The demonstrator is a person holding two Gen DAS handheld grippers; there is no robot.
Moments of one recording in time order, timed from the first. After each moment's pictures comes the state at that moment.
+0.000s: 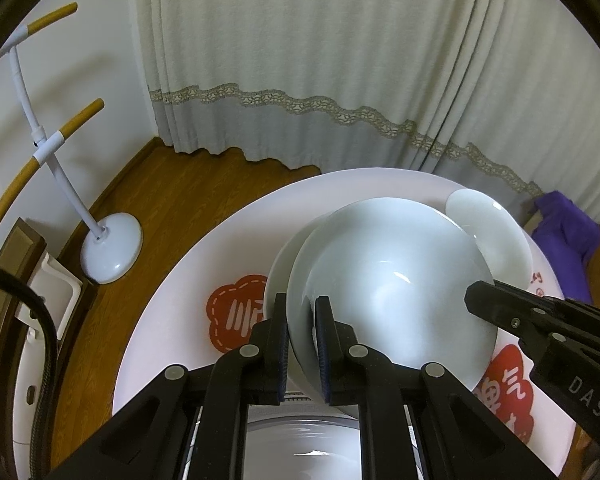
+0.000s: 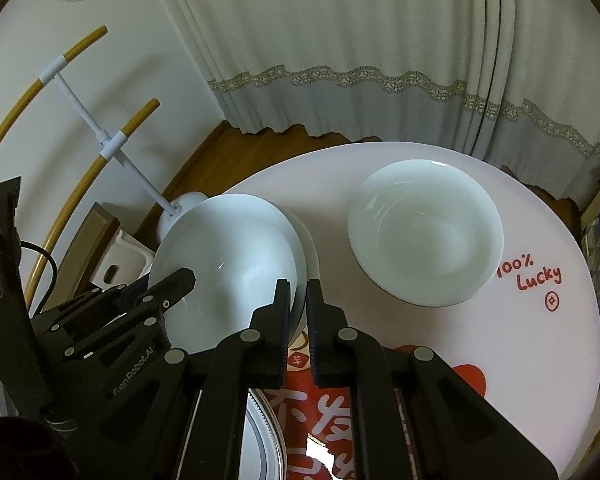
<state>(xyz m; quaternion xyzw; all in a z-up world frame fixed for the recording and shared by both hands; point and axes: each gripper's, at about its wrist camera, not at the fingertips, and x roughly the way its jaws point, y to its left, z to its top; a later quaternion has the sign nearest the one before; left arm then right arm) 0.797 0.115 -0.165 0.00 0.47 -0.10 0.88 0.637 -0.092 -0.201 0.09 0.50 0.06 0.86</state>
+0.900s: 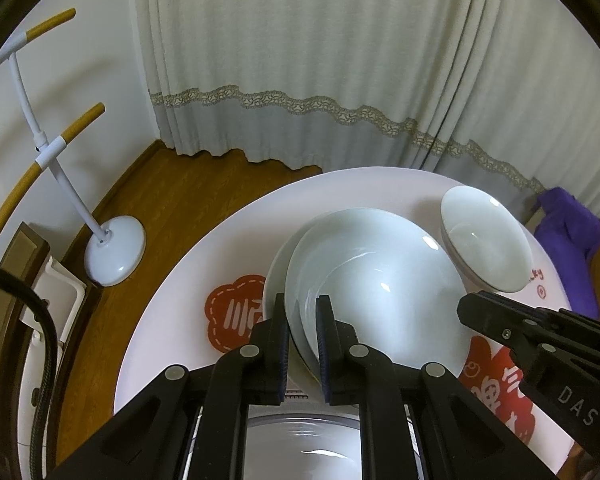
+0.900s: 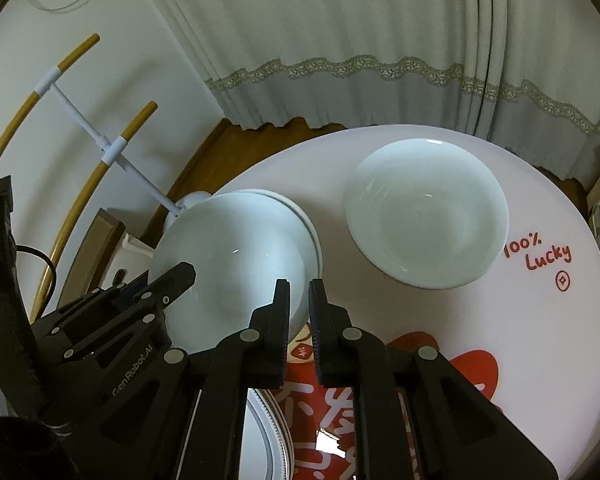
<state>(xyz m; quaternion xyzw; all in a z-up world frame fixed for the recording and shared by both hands) 0.794 0.106 -0.166 0.01 0.46 -0.09 0.88 0.634 -0.097 -0.209 0.12 0.51 0.06 0.85</state>
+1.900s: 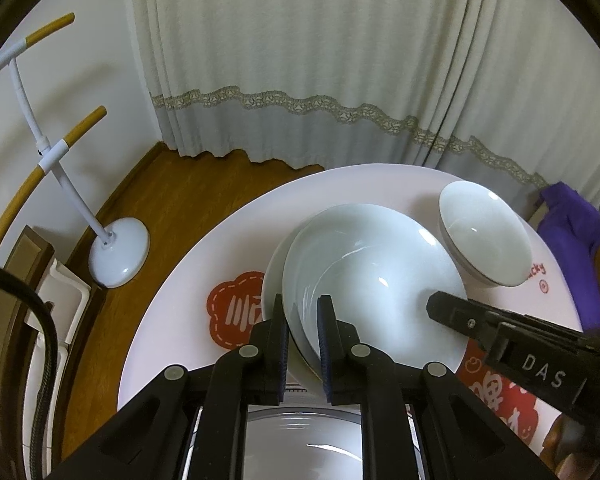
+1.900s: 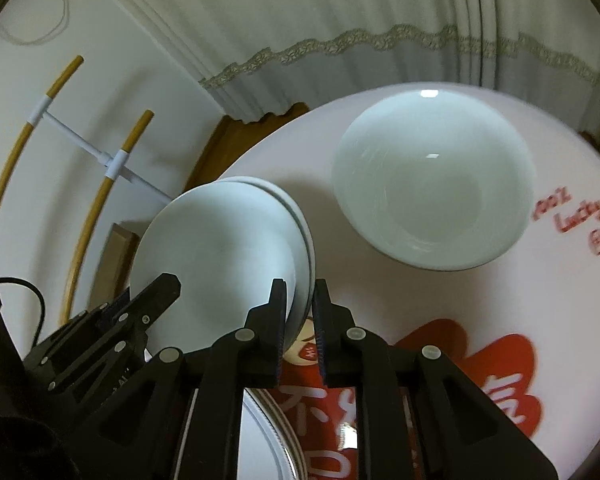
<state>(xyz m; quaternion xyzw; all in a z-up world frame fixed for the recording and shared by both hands) 0.785 0.098 -0.161 0.02 0.46 -0.09 0.88 0.646 -0.116 -0.240 0.21 0.52 0.07 0.83</state>
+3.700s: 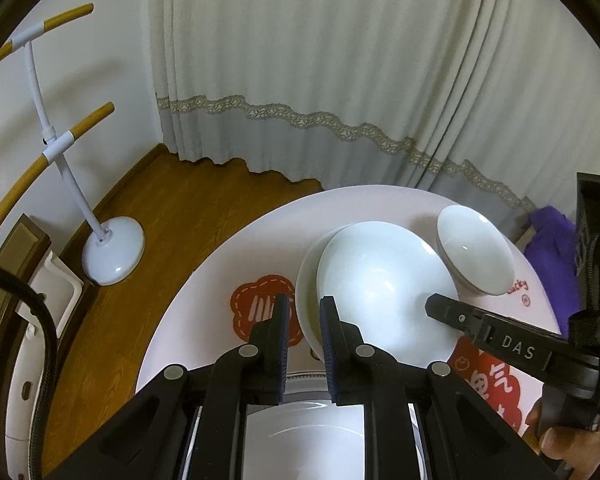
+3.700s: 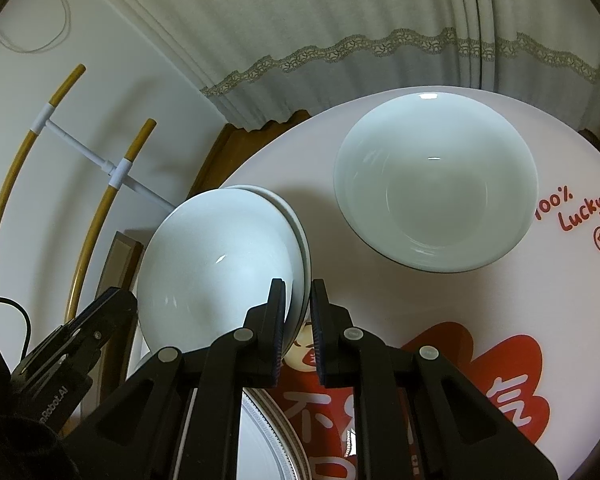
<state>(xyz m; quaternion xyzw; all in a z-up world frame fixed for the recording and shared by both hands) 0.759 0.136 -0.137 -0.03 0.45 -0.09 0.89 0.644 -0.119 -0.242 0.20 0.51 0.07 0.83</state>
